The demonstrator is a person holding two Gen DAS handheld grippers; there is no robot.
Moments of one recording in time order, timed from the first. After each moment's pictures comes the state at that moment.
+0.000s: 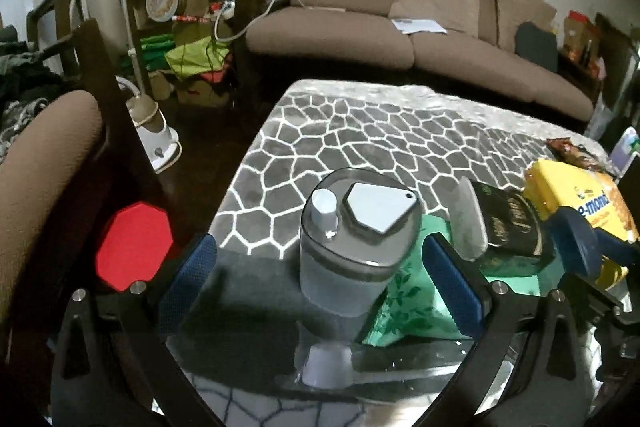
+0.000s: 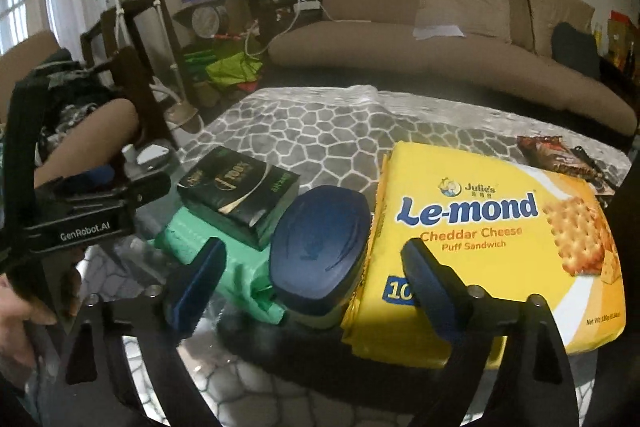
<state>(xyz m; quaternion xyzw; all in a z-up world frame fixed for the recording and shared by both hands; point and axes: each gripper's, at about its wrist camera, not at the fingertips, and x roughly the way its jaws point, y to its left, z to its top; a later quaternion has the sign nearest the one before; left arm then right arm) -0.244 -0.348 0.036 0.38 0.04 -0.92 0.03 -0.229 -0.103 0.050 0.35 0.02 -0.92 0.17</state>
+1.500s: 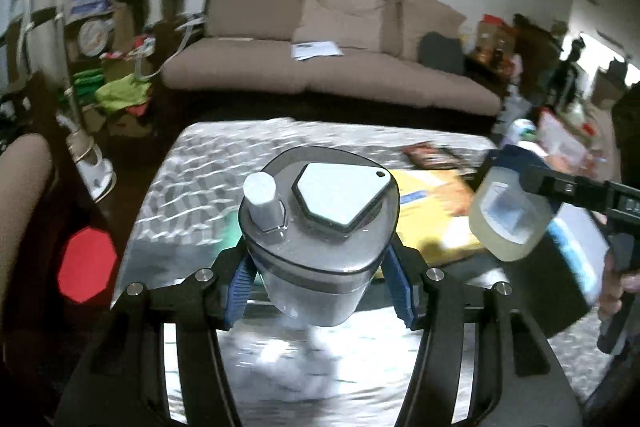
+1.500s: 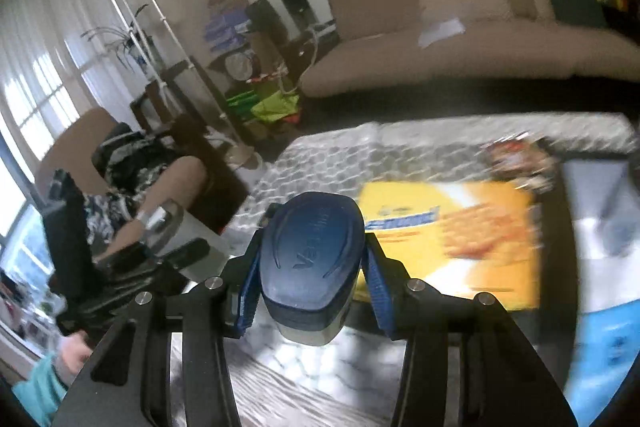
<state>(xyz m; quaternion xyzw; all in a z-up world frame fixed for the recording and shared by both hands) -0.138 -0.237 0.162 0.34 0.04 -0.93 -0.12 -0.159 0.028 0.184 0.35 -0.11 -0.90 0.25</state>
